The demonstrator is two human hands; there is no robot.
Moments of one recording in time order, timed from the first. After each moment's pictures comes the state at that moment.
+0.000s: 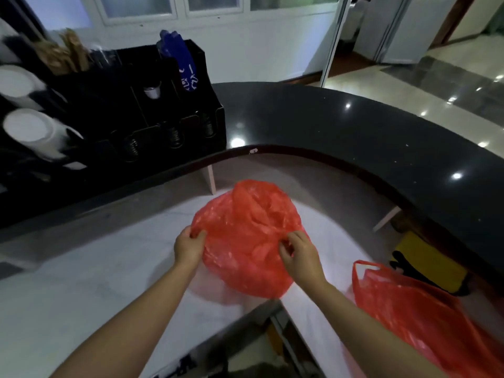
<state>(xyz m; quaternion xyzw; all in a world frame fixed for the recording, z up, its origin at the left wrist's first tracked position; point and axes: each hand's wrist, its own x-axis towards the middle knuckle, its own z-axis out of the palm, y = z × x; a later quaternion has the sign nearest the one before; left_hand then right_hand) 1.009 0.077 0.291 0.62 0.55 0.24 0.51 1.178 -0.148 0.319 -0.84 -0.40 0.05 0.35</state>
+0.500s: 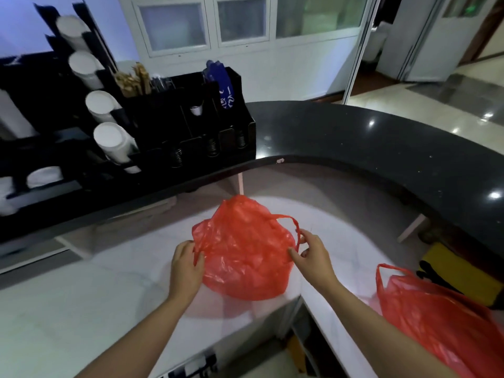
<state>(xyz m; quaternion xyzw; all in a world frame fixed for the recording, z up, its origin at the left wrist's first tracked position) 0.889 0.062 0.304 0.78 0.46 0.30 0.30 1.140 -0.137 0.333 -0.83 -0.32 0.17 0.42</state>
